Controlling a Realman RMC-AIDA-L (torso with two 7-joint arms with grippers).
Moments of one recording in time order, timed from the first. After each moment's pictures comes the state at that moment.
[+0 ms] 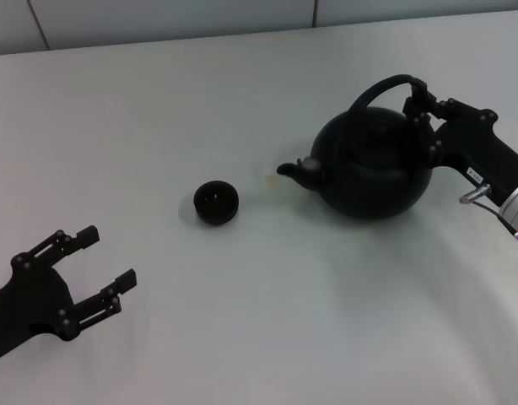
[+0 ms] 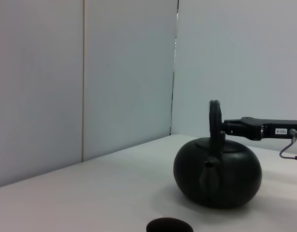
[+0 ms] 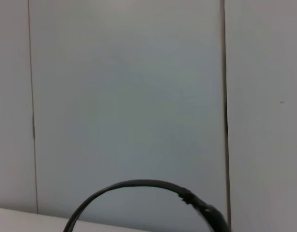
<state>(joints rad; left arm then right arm) -0.27 -2.07 0.63 0.35 1.80 1.59 -0.72 0.43 2.08 -0.51 -0.07 -1.32 -1.28 0.44</state>
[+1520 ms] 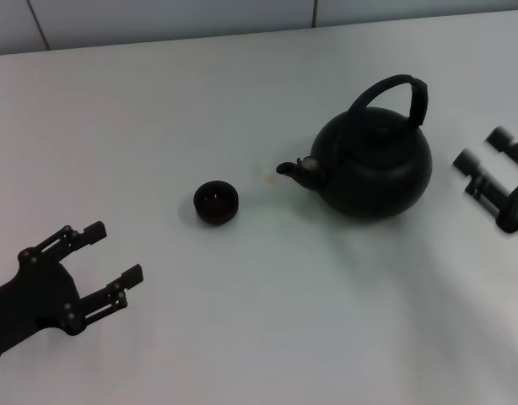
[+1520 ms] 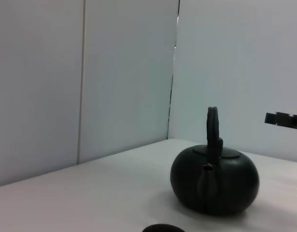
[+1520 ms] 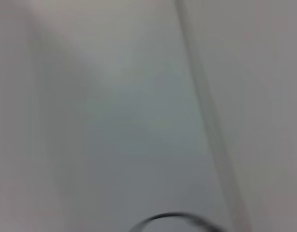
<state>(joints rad) -0.29 -2.06 0.64 0.33 1.80 1.60 -0.75 0.18 2.06 -0.53 -0.22 -1.45 -1.65 0.69</state>
